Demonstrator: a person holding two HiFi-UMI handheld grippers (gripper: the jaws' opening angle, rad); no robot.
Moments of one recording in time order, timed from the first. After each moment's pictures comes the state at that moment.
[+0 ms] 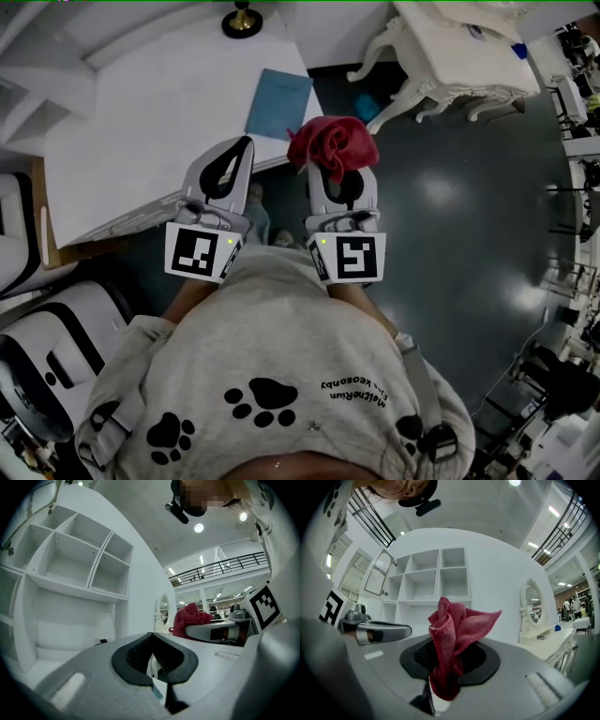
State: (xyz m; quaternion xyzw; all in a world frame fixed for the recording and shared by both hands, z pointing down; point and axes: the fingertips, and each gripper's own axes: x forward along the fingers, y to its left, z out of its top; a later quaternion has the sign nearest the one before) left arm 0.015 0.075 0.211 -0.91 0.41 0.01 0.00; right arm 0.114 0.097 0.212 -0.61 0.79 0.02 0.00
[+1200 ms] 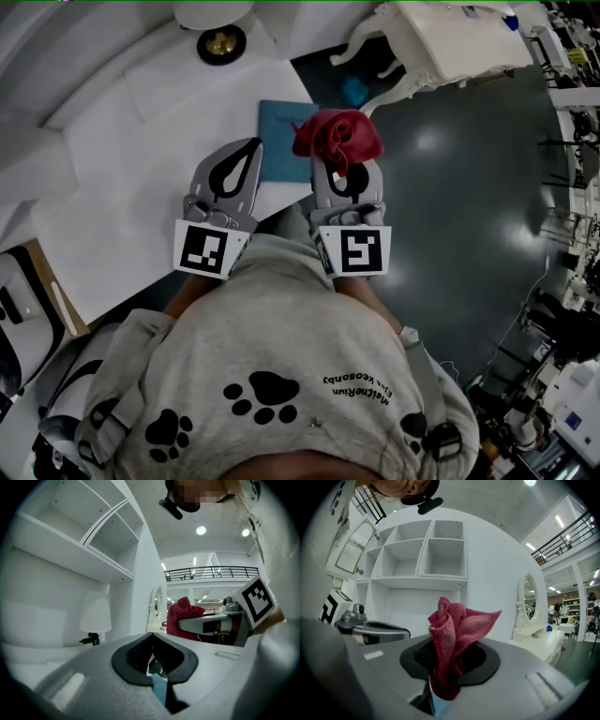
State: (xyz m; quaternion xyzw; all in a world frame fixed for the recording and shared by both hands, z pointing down) left arm -0.021 -0.066 0.224 -0.95 0.31 -0.02 -0.04; right arm 0.067 -0.041 0.209 -0.67 0.74 -0.01 -0.06
